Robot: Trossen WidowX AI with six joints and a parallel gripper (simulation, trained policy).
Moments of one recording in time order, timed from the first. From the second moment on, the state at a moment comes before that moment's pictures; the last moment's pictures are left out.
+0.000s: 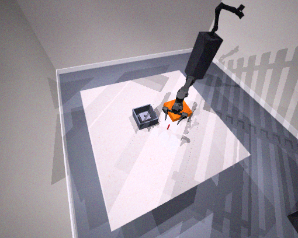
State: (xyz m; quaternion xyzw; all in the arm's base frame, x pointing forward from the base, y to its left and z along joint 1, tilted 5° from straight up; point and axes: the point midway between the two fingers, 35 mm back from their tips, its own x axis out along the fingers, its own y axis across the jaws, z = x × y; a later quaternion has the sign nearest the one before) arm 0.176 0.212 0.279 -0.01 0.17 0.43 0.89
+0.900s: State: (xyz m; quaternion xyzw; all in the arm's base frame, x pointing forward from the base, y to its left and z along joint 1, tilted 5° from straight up) arm 0.170 0.163 0.172 0.18 0.50 0.16 0.83
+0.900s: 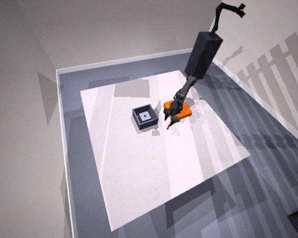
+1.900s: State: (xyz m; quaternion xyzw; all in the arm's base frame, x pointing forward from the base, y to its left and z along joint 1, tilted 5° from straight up) arm 0.138 0.143 0.082 0.25 0.65 -0.19 0.69
